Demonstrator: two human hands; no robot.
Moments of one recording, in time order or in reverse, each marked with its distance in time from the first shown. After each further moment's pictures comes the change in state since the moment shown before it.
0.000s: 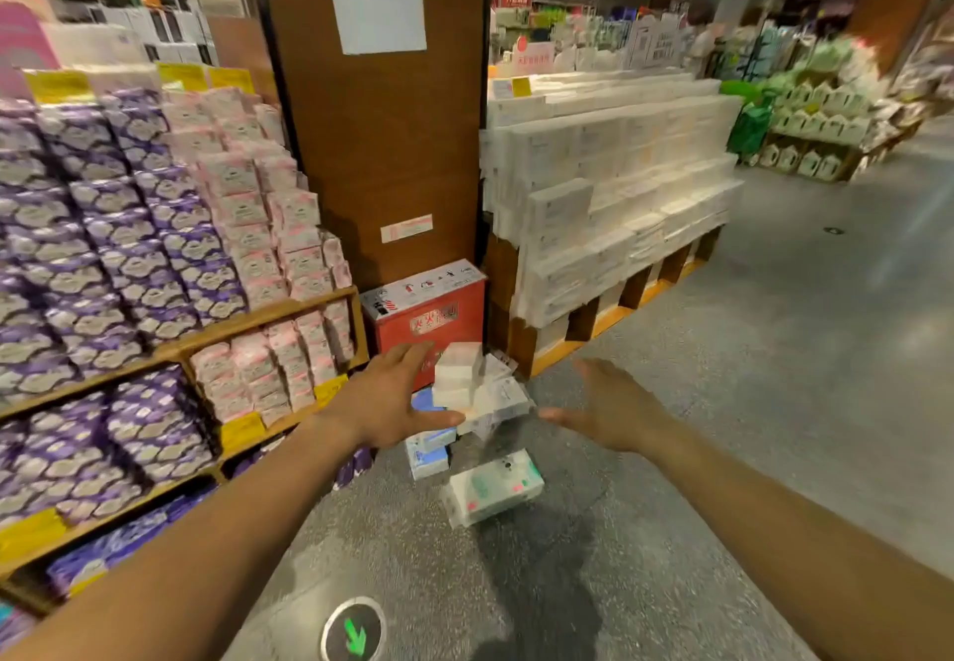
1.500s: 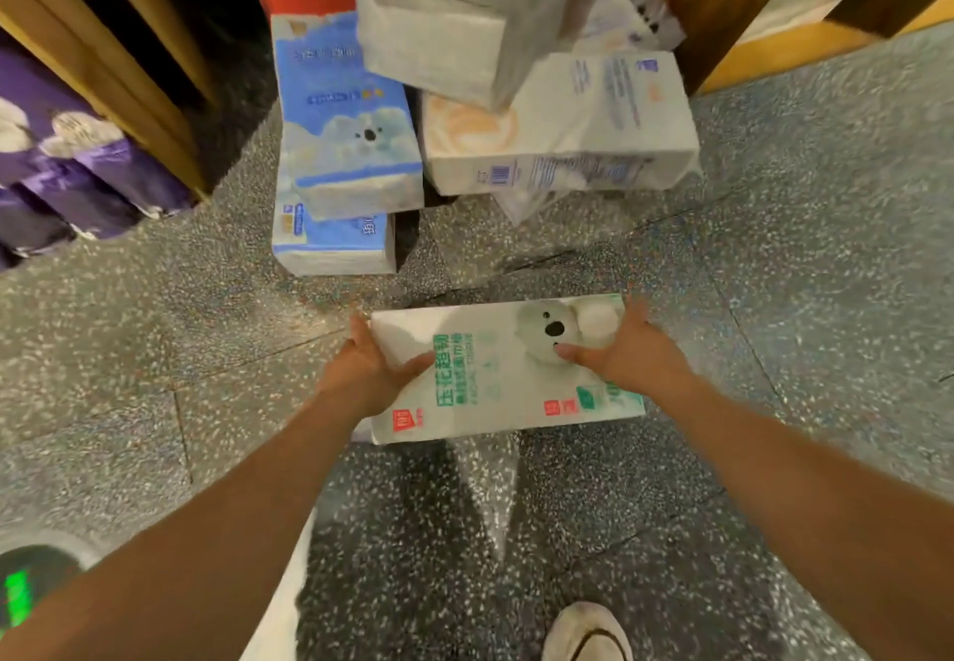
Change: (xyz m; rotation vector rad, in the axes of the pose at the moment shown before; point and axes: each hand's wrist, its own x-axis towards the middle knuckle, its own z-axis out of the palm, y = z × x) left_hand 0.590 -0.362 0.920 -0.488 -0.279 -0.956; right_hand 0.742 0.407 0.816 0.032 -0.457 0.298
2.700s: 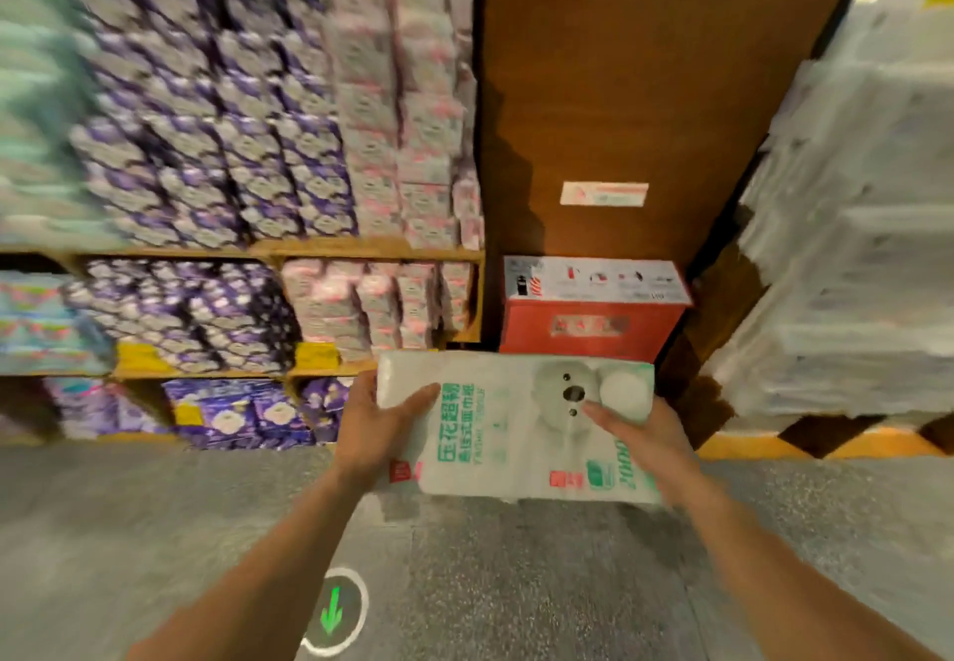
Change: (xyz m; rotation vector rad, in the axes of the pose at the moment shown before) left_hand -0.633 0.066 -0.537 -1.146 0.560 0.296; right_hand -0.599 -0.255 -0.489 0.781 -0.104 -0.640
